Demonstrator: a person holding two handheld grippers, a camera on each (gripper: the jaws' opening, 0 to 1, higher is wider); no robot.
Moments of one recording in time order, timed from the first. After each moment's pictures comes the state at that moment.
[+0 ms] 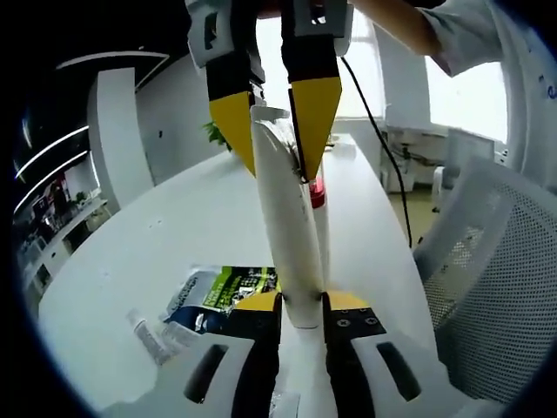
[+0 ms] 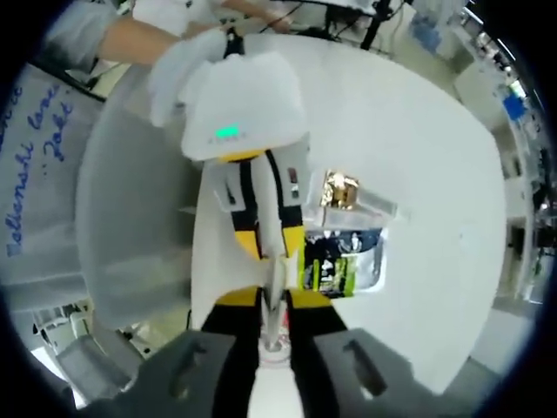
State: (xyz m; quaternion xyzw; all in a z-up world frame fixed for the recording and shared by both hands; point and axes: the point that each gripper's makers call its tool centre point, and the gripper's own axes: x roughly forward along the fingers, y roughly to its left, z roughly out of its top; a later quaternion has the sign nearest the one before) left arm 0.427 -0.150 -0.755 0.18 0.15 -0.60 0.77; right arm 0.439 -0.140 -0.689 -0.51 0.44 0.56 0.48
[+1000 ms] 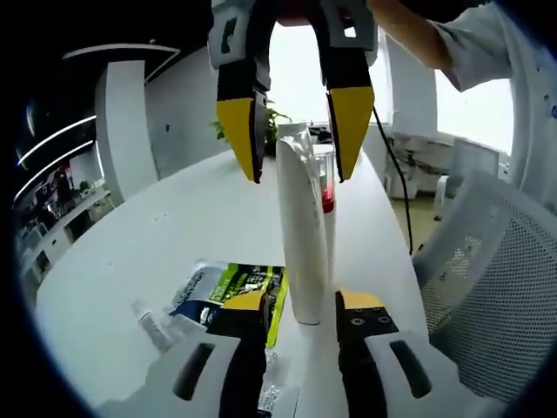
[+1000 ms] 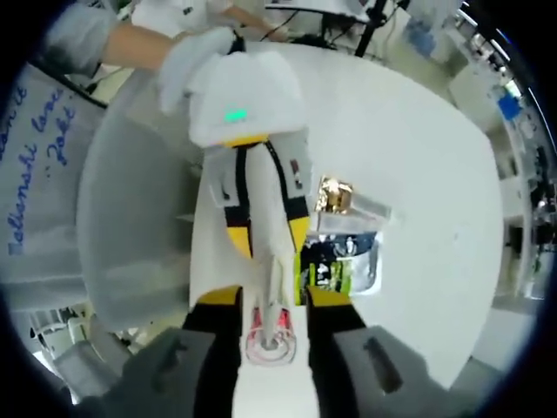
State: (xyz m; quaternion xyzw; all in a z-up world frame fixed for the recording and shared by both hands) left arm 0.428 -0.138 -0.744 0.16 0.17 -0.59 0.78; right arm 0.430 -0.141 -0.681 -0.50 0.42 0.57 0.51
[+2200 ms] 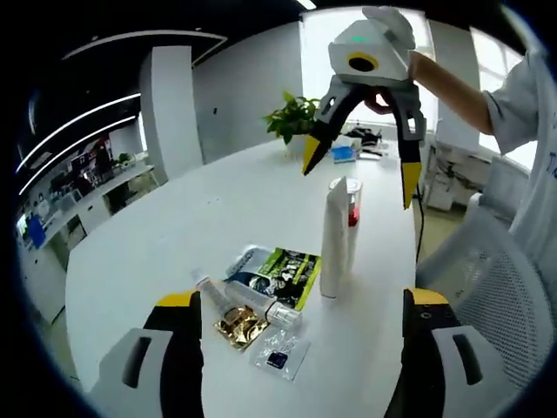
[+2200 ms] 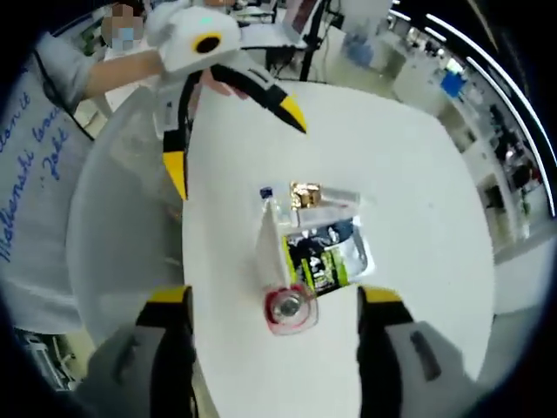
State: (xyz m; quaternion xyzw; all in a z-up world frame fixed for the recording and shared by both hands) left arm 0.423 -0.064 -0.688 0.14 0.20 -0.48 0.84; right arm 0.419 -0.181 -0.672 -0.40 0.37 0.53 0.65
